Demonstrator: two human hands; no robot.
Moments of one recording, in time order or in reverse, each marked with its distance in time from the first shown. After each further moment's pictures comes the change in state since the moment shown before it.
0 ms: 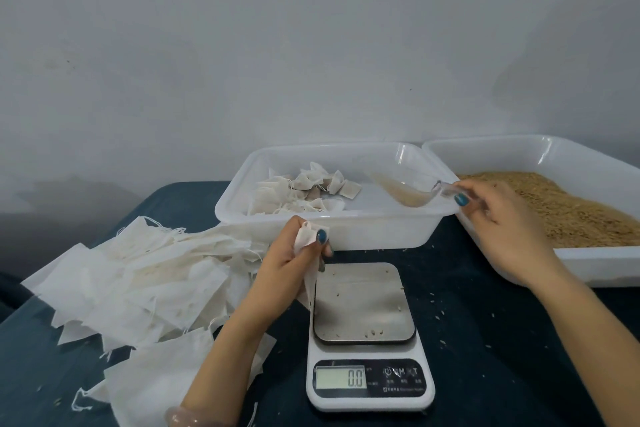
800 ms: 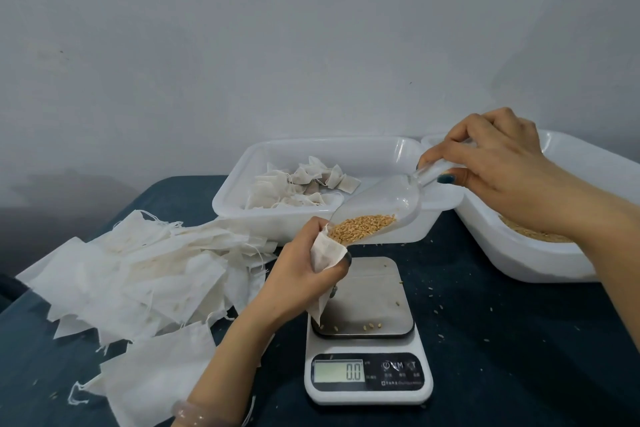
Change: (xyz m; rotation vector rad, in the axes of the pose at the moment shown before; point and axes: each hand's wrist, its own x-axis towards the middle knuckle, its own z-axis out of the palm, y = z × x) left_hand -0.004 0.002 0.014 0.143 -0.078 -0.007; right_hand 0.034 -0.033 -0.047 -0.278 0.019 -0.653
